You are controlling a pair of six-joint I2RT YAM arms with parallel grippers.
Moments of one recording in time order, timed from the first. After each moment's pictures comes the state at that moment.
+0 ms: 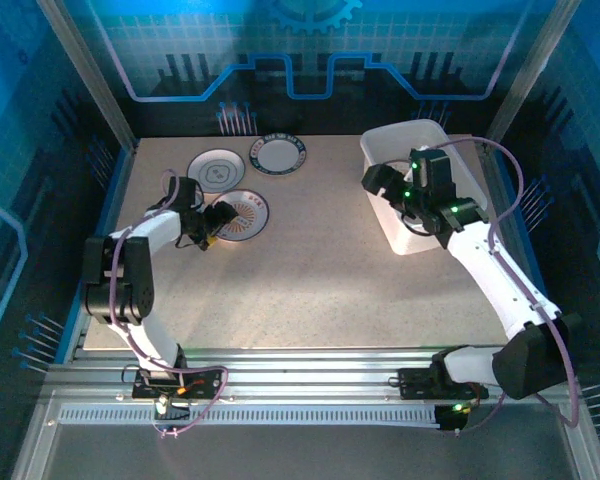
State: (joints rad) left arm 0.04 1.74 1.03 -0.34 0.37 -0.79; right arm 0.29 1.30 1.20 -0.51 -0.09 0.74
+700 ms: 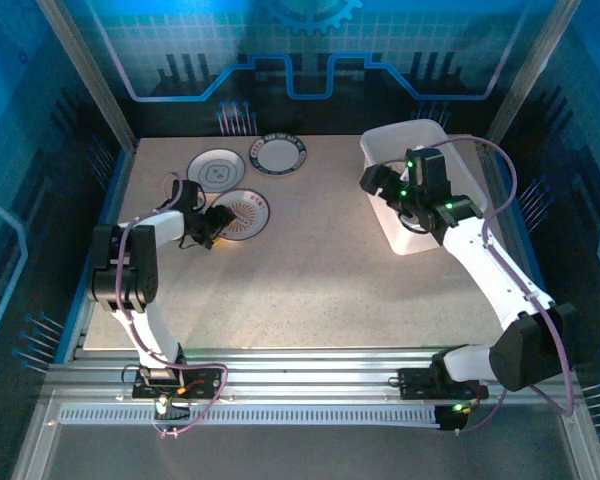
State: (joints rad) left arm 0.05 1.83 1.03 -0.25 0.37 -0.84; right arm 0.29 1.34 1.20 -0.48 -0.10 0.73
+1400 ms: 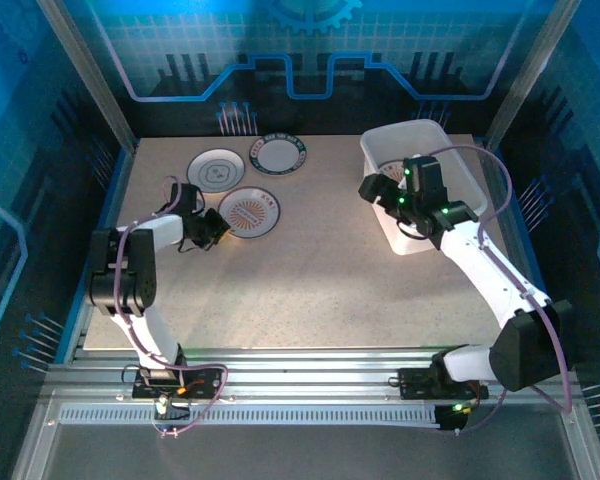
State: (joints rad) left arm 0.05 1.78 0.97 -0.23 0.40 -0.84; right arm 0.29 1.34 1.13 -0.46 -0.11 0.74
